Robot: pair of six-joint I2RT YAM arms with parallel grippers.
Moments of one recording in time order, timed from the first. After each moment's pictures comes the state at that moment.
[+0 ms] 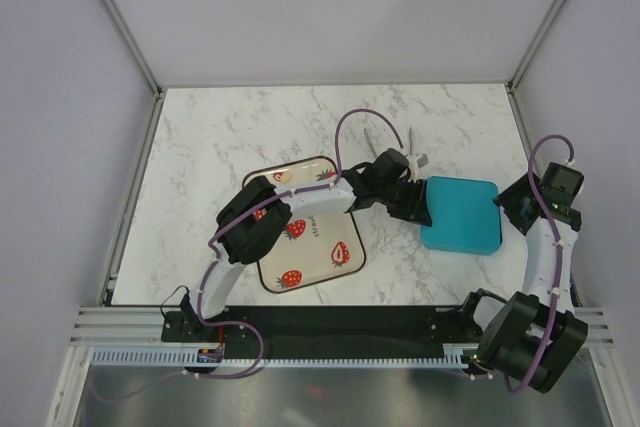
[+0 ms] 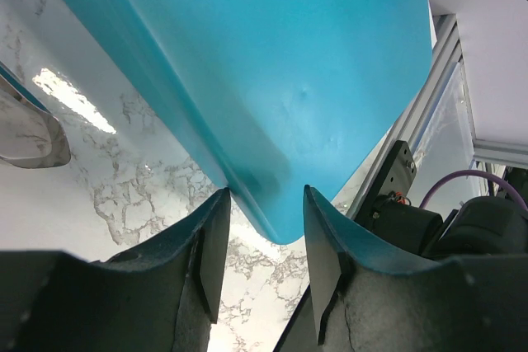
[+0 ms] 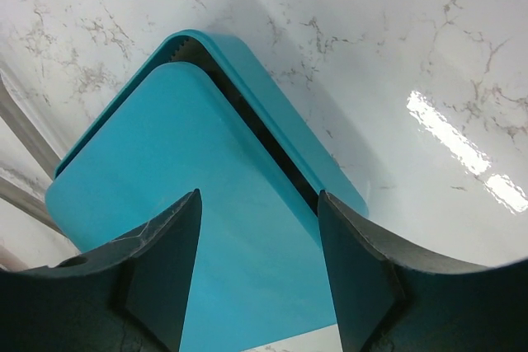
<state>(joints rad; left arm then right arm) -0.98 2.19 1.61 -0.08 0.42 -0.67 -0.51 1.04 0.75 -0.60 -0.08 0.47</state>
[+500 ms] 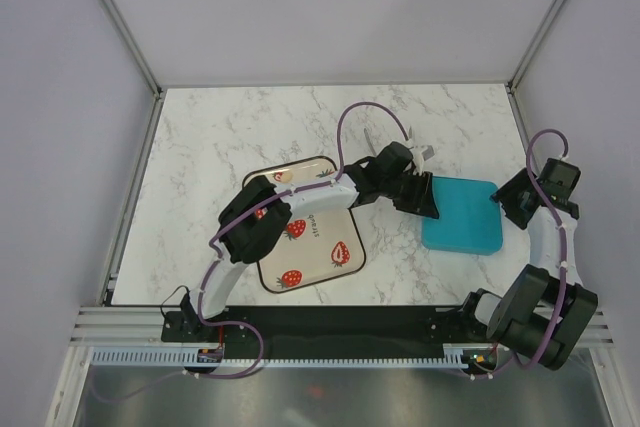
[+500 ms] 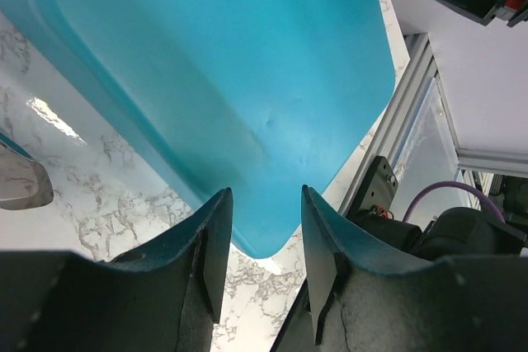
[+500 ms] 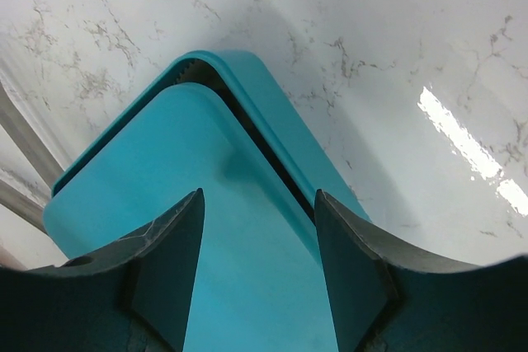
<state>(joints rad) -0.98 2.20 1.68 -0.08 0.42 -0.67 -0.51 1.17 0.75 -0.50 -0.14 0.44</state>
